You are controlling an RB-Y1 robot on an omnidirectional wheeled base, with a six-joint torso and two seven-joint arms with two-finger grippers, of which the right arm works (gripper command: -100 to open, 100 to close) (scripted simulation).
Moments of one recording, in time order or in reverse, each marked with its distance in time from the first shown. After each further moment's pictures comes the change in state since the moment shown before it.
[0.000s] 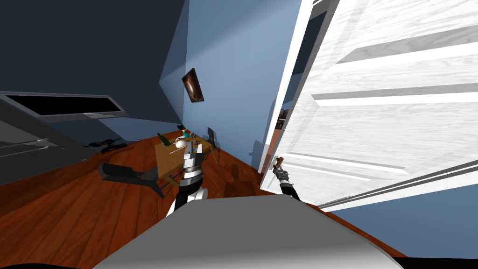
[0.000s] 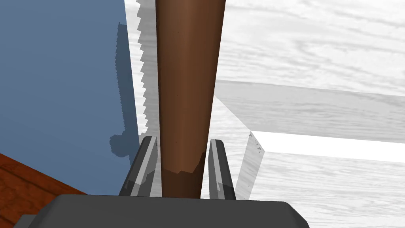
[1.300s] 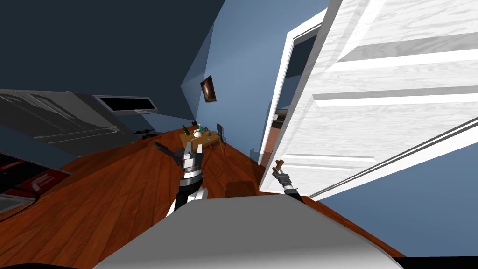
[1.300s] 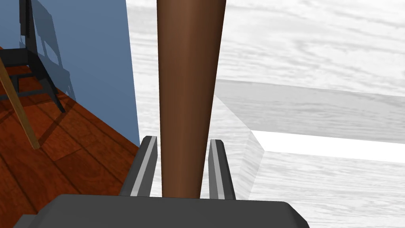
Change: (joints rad) arm 0.058 -0.099 0.130 -0.007 0.063 -0.091 -0.135
